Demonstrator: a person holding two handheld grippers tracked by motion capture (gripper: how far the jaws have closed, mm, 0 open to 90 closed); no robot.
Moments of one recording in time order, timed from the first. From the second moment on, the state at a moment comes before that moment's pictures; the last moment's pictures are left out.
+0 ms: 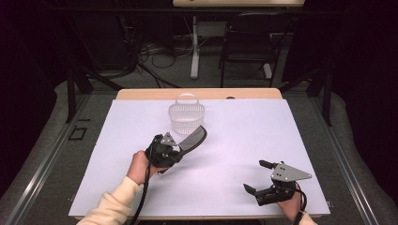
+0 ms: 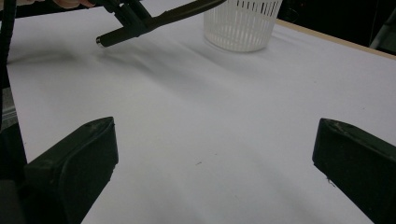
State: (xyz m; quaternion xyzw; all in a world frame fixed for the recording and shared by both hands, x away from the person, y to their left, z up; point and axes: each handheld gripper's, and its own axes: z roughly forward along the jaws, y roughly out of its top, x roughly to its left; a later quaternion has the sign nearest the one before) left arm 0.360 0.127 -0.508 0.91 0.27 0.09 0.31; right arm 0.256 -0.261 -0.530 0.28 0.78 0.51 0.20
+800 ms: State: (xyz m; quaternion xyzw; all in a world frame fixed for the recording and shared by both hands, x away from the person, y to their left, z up) left arm 0.352 0.139 -0.504 0.88 0.29 0.12 0.36; right arm 0.256 -0.261 -0.530 0.28 0.78 0.51 0.20
